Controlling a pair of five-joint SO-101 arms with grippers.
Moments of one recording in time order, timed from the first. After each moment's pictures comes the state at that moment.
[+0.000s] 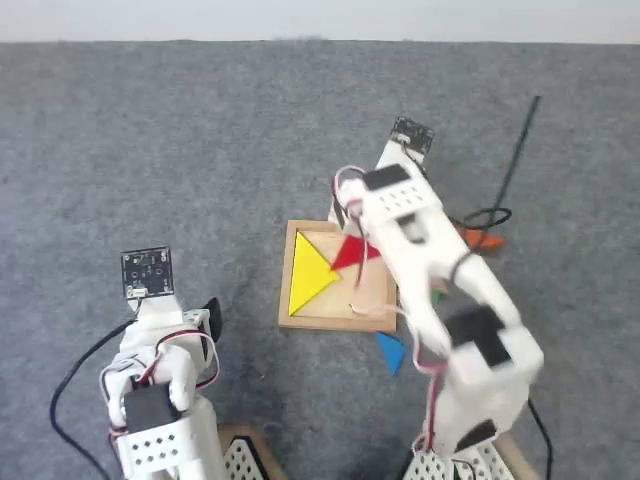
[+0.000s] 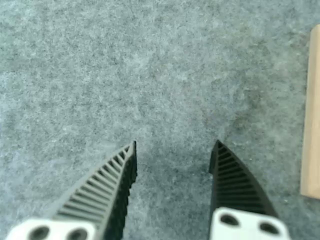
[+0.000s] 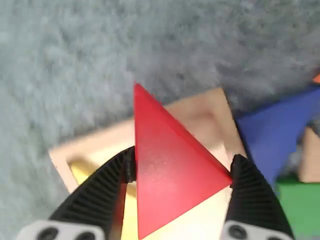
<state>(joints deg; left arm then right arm) -21.2 -103.4 97.0 71.0 -0.7 -26.2 16.4 4.7 63.5 -49.1</state>
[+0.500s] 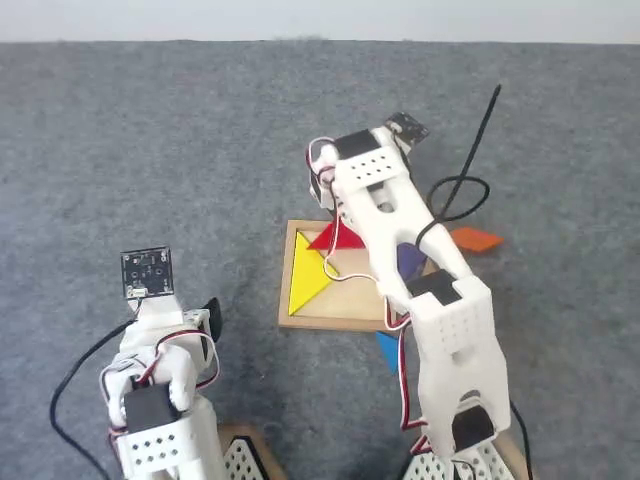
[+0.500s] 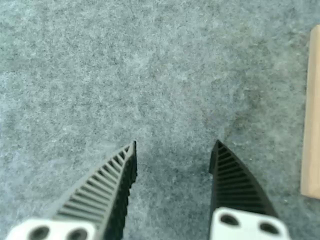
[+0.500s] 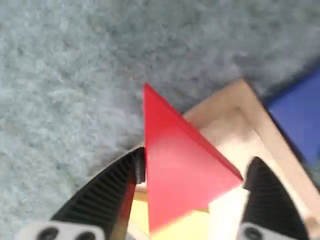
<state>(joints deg) -21.2 -103.4 97.0 71.0 -0.7 -27.8 37.8 -28.1 81.5 -66.0</state>
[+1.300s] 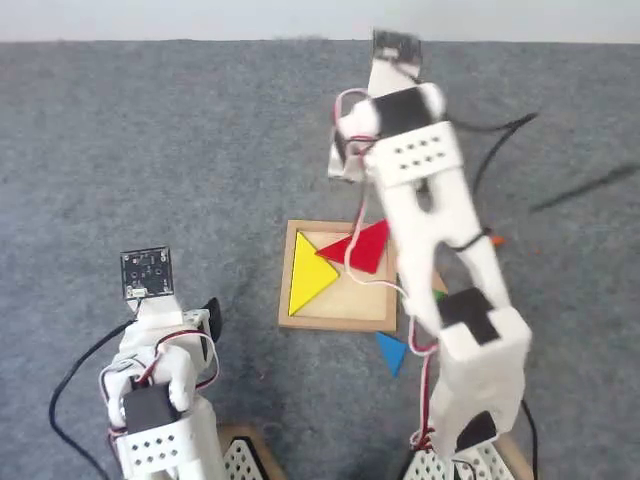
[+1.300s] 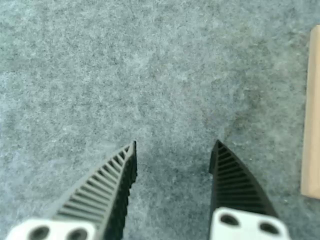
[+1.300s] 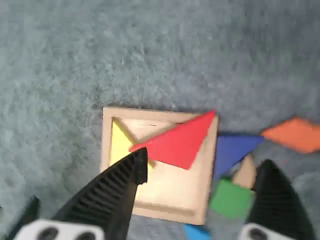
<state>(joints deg) -21.2 -103.4 97.0 71.0 -0.7 -25.2 20.0 -41.5 100.3 -21.2</state>
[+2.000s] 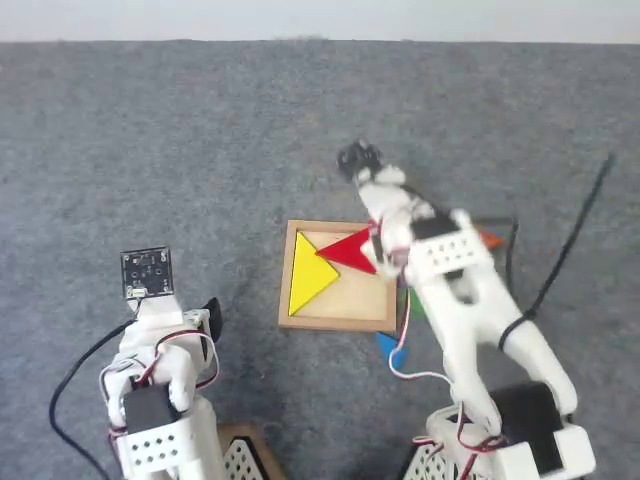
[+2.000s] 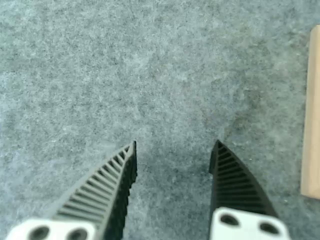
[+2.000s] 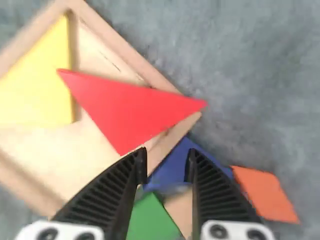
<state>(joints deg) -21.2 -103.4 97.0 71.0 -0.7 -20.8 -11.8 37.1 48.4 22.9</state>
